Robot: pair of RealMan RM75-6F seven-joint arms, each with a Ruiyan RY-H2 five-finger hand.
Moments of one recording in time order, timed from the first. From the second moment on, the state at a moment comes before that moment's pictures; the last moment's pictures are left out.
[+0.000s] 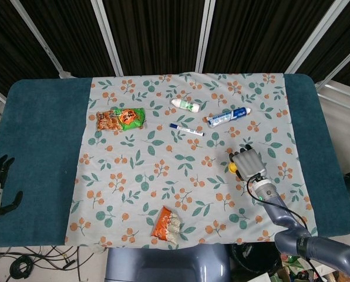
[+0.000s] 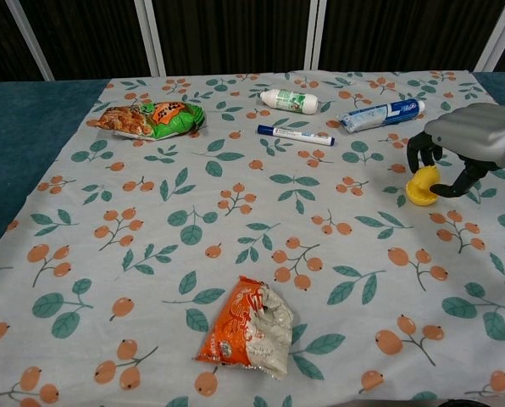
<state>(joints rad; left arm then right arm) -0.11 -1.10 -0.07 -1.69 1.36 1.42 0.10 0.69 -1.49 0.11 -1.31 -1.16 0.93 -0.47</state>
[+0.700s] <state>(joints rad) -0.11 -1.10 -0.07 -1.69 1.36 1.42 0.11 0.69 -1.40 0.12 -1.47 -1.00 0.93 -0.63</state>
